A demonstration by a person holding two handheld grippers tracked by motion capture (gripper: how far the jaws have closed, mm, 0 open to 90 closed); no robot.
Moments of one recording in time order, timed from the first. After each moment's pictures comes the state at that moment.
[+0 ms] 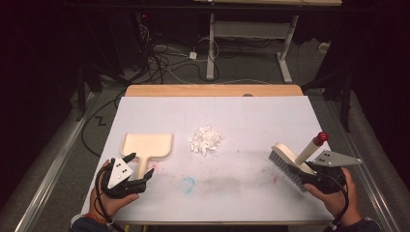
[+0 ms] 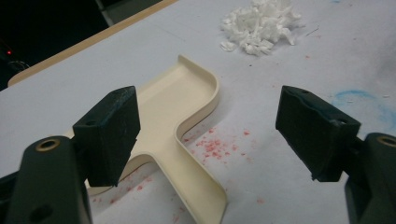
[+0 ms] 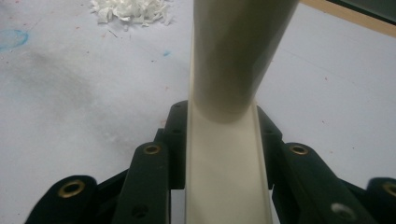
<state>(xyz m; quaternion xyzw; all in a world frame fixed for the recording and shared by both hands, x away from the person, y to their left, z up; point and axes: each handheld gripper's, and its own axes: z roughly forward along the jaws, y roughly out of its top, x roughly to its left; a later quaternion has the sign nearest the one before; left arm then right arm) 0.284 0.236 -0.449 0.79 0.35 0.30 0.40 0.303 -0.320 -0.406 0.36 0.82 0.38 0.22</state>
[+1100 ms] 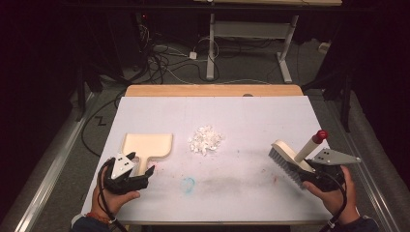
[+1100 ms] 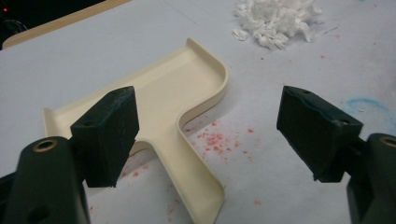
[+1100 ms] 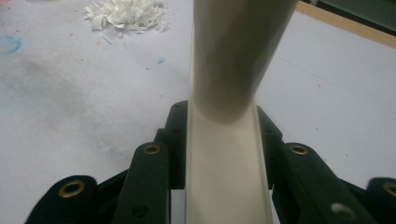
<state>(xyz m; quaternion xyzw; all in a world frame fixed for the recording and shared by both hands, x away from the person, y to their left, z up) 0.293 0.228 -0.443 0.79 0.40 0.27 0.38 0.307 -0.316 -0.403 0.36 0.82 0.38 0.24</state>
